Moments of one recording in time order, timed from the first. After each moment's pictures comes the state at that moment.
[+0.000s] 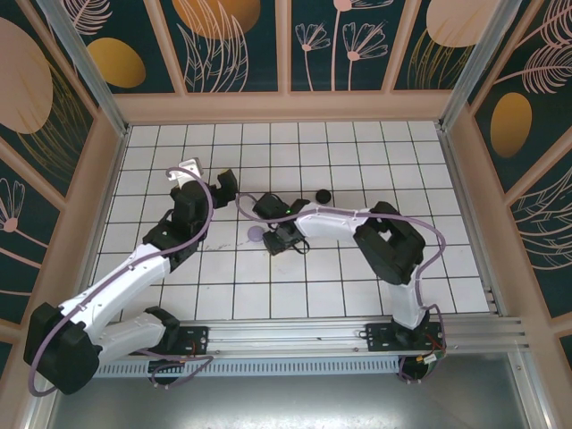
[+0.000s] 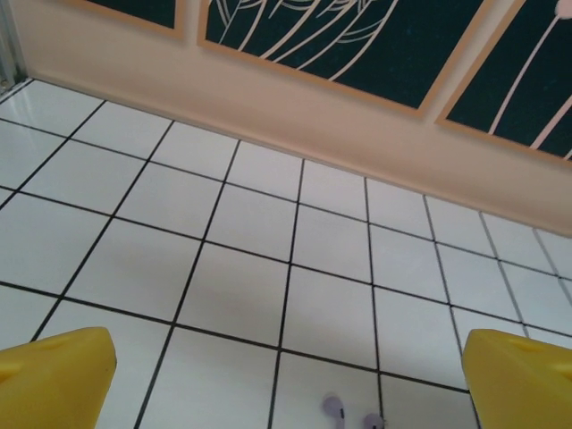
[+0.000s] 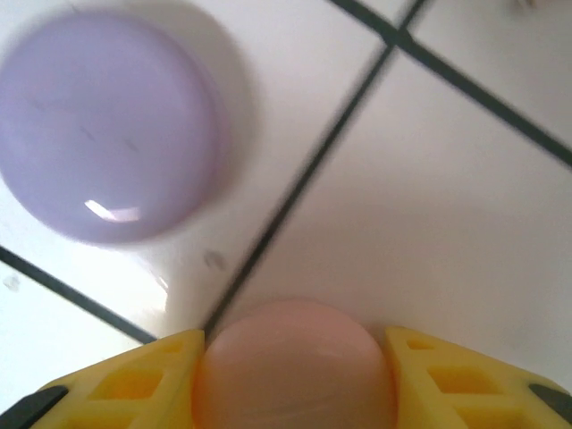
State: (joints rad) left arm -0.56 1.07 0.74 -0.02 -0.52 -0.56; right arm 0.94 1.96 1.30 -0.62 0.07 0.32
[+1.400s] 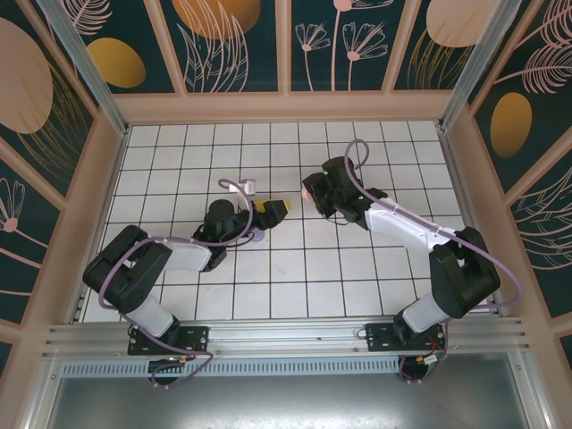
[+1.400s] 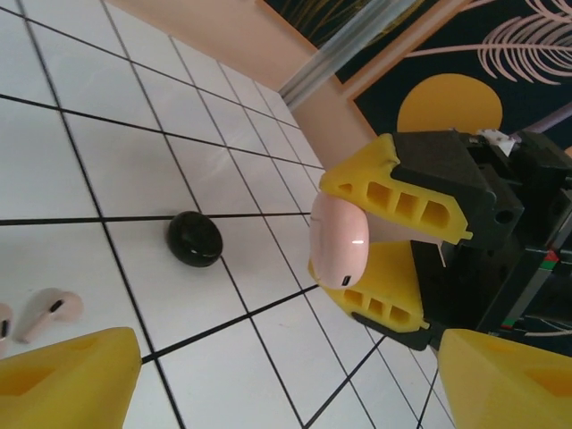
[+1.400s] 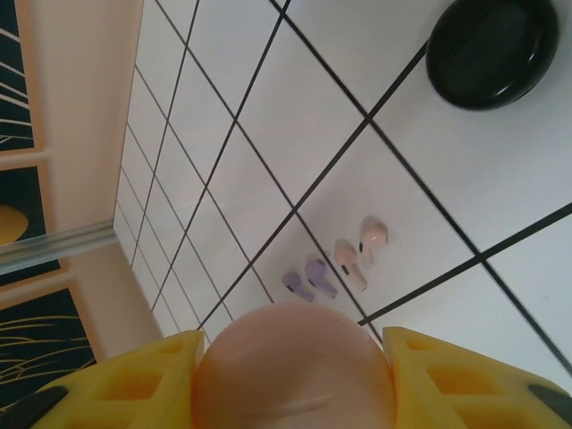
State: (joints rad) left arm -0.61 1.64 0.53 0.97 0.33 -0.81; right arm 0.60 1.52 1.02 -0.19 -0.04 1.47
